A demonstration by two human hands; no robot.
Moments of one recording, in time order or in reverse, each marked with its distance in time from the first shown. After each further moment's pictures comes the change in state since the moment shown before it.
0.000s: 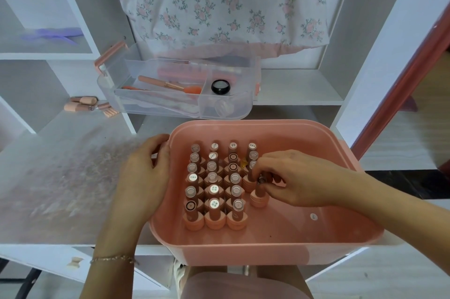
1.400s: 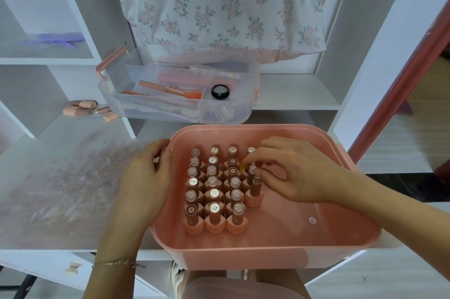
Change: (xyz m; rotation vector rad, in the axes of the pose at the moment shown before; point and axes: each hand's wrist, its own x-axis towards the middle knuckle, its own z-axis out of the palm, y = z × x) left_hand 0.000 -0.003 0.002 0.050 0.033 0.025; right_hand 0.000 -0.010 -0.008 -0.027 0.262 -0.047
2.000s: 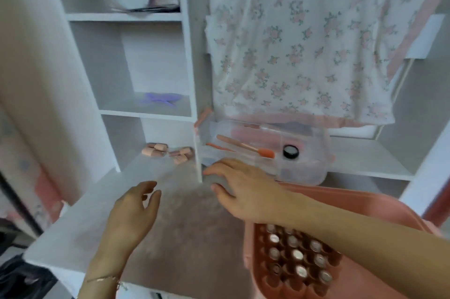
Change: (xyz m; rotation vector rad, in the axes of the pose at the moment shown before) left_hand 0.044 -0.096 -0.101 0.191 0.107 -0.091; right_hand 0.144 -0.099 0.029 0.099 0.100 -0.136
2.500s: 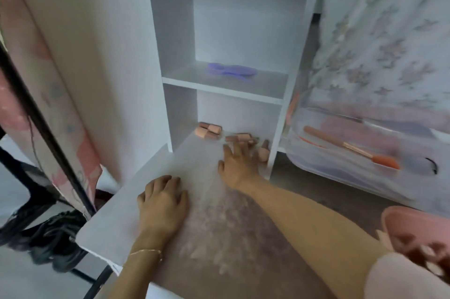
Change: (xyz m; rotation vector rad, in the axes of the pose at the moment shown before) left_hand 0.064 -0.145 0.025 0.248 0.033 -0.182; right_hand 0.183 0.020 0.198 -0.265 -0.245 0.401
